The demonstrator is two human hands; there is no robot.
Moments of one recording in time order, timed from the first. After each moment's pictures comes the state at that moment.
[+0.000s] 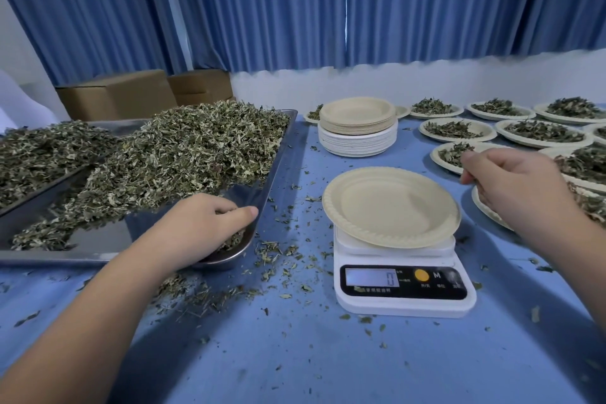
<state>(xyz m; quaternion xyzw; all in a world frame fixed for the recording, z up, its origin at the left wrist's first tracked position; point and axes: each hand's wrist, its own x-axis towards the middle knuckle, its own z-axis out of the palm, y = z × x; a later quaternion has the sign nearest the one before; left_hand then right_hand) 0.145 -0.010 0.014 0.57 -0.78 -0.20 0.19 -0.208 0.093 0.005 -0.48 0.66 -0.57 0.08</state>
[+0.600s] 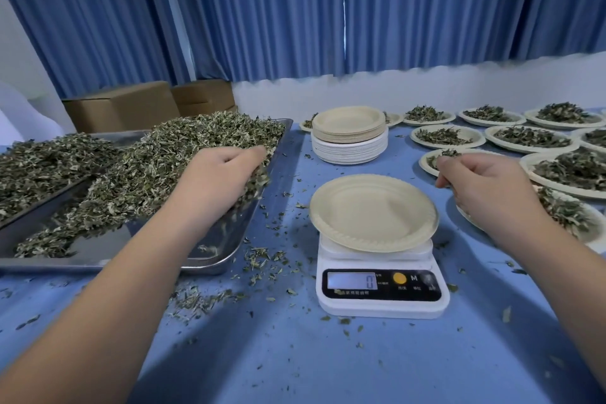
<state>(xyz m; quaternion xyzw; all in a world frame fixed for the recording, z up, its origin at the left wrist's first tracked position) 0.099 -0.007 0.052 0.51 -0.72 -0.23 0.41 -0.204 0.092 0.010 -0.49 0.64 -0.58 0.09</state>
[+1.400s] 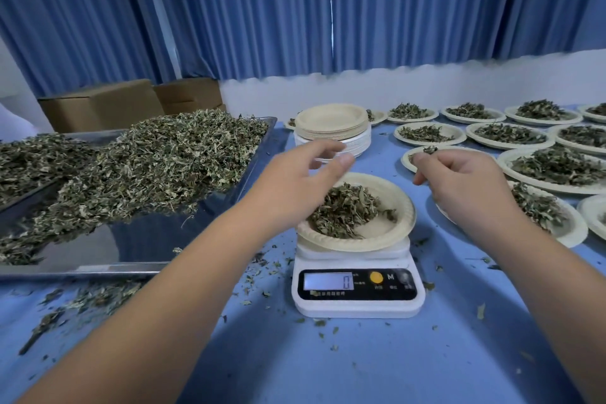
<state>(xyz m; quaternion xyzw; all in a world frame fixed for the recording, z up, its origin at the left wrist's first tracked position) 0.005 0.016 0.041 0.33 -0.85 -0.24 0.33 -0.204 0.096 0.012 -0.49 0.65 -0.58 0.08</state>
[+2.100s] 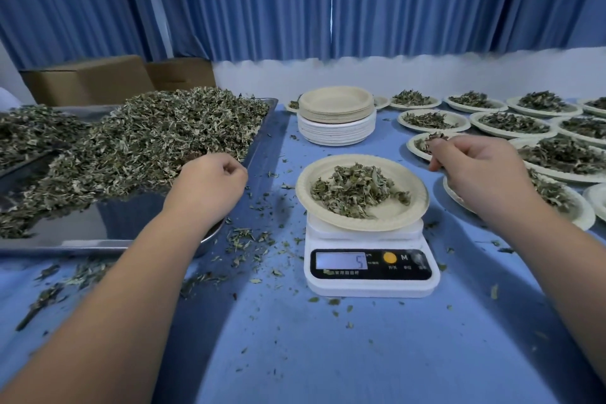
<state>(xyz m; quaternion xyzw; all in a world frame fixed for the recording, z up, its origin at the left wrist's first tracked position) 0.090 -0.038 0.000 0.57 -0.75 -0.14 0.32 -0.207 0.096 0.006 -0.49 0.67 -0.56 0.06</state>
